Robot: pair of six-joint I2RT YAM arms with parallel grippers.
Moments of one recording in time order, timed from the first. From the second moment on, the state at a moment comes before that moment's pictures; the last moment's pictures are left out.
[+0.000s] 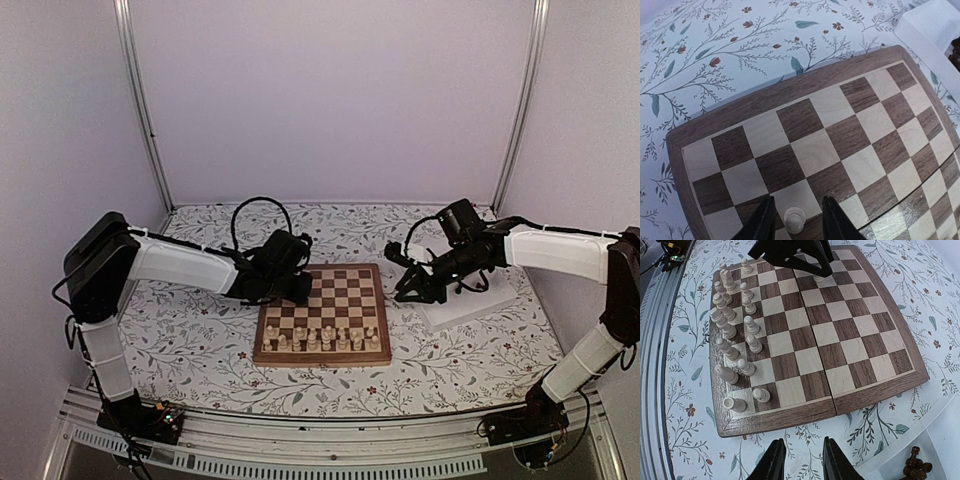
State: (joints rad) left arm -0.85 1.89 1.13 -0.06 -0.31 -0.35; right arm 0.53 1.54 1.02 -0.48 -0.56 -0.66
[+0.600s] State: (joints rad) left arm -0.79 1.88 1.18 -0.16 -0.09 -0.44; right arm 0.53 1.54 1.02 -0.48 -0.56 -0.66
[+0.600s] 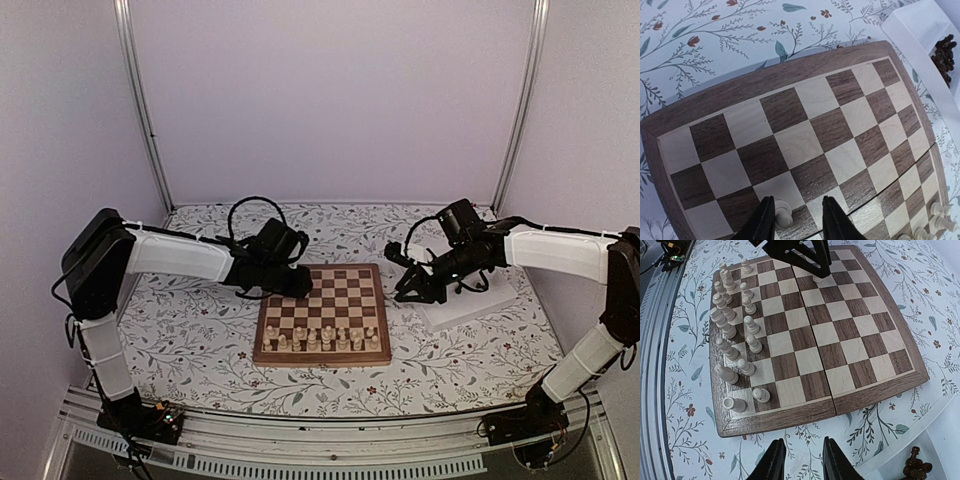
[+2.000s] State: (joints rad) left arm -0.91 1.58 0.88 -0.32 -0.08 -0.39; right arm 0.53 1.55 1.02 -0.48 -0.56 -0.67
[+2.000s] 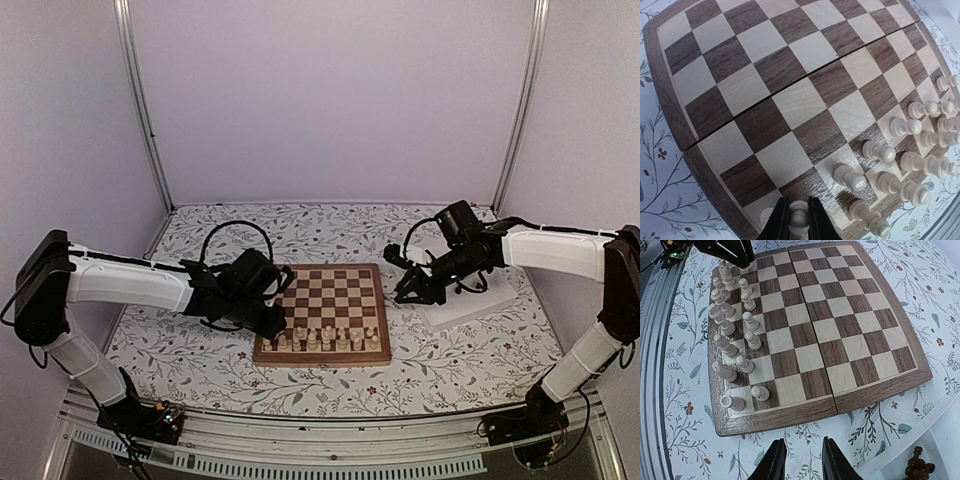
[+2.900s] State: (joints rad) left arm -0.91 1.68 0.95 -0.32 -0.05 -0.34; right arm 0.53 1.57 1.02 -0.48 -0.56 -0.68
